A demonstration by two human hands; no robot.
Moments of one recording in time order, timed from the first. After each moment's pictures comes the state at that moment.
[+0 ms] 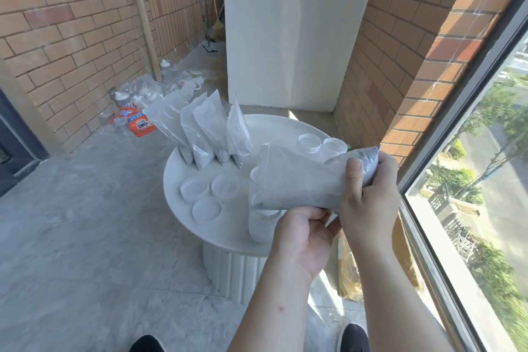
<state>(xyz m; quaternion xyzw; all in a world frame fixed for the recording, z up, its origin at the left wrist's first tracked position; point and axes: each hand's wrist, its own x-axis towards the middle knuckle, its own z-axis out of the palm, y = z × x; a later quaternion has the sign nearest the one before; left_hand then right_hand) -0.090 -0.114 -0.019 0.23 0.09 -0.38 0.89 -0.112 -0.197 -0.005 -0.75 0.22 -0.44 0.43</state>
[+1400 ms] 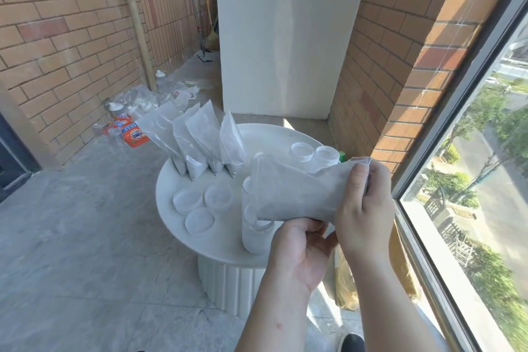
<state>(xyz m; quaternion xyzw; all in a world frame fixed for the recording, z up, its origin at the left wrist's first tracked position) -0.094 -0.120 -0.019 0.22 0.12 -0.39 0.88 -0.119 -0.194 0.005 -0.74 0.22 -0.46 0.44</state>
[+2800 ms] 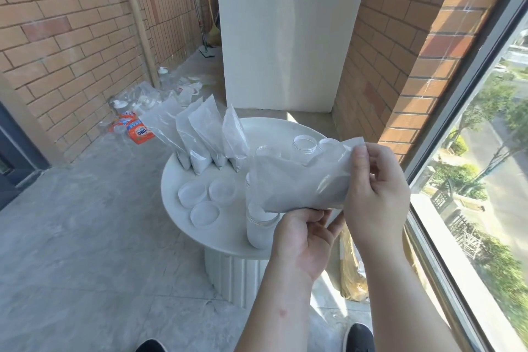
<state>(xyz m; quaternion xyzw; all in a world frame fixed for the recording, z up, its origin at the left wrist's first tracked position) -0.092 -0.120 -0.022 0.18 0.13 -0.38 0.90 -0.124 -0.191 0.022 -0.74 0.20 -0.47 0.42</state>
